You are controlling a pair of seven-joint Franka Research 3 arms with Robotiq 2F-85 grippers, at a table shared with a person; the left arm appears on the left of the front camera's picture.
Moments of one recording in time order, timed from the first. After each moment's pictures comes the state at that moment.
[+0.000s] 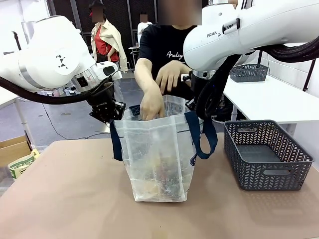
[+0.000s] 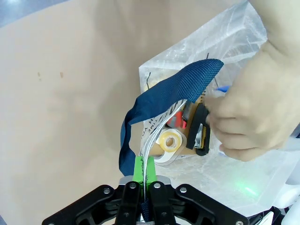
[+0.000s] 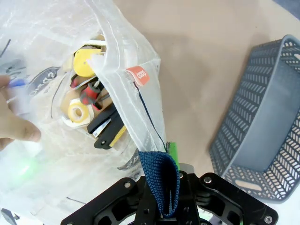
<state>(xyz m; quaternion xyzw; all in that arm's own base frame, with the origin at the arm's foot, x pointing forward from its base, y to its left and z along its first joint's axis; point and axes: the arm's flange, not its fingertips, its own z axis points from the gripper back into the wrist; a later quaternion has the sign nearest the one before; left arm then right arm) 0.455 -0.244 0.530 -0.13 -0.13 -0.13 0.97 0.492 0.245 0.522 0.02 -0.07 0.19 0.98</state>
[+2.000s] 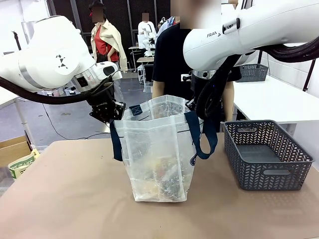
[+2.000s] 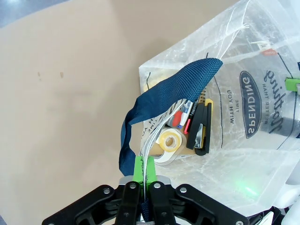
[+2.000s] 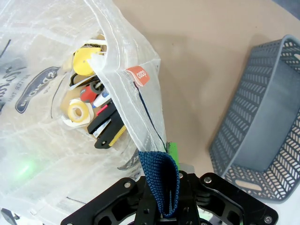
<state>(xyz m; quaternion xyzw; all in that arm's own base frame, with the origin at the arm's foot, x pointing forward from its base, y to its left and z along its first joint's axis) 0.455 -0.244 0.530 -0.13 -0.13 -0.13 0.97 0.492 0.245 0.522 0.02 -0.07 0.19 0.98</state>
